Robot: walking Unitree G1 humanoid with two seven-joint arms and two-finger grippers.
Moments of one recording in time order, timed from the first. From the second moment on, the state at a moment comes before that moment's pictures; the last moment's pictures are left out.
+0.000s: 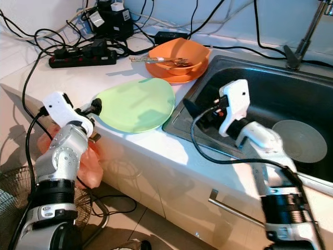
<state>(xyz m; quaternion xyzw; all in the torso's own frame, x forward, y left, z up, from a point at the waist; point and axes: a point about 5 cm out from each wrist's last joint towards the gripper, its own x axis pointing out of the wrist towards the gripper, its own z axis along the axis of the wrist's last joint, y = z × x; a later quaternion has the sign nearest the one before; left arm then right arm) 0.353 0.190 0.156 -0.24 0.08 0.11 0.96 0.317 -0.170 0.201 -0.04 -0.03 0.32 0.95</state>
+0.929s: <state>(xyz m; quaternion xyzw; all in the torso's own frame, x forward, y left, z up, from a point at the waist) 0.370 0.146 0.171 -0.42 0.14 -0.05 0.90 0.300 -0.166 0.228 -0.11 -0.04 0.39 0.91</state>
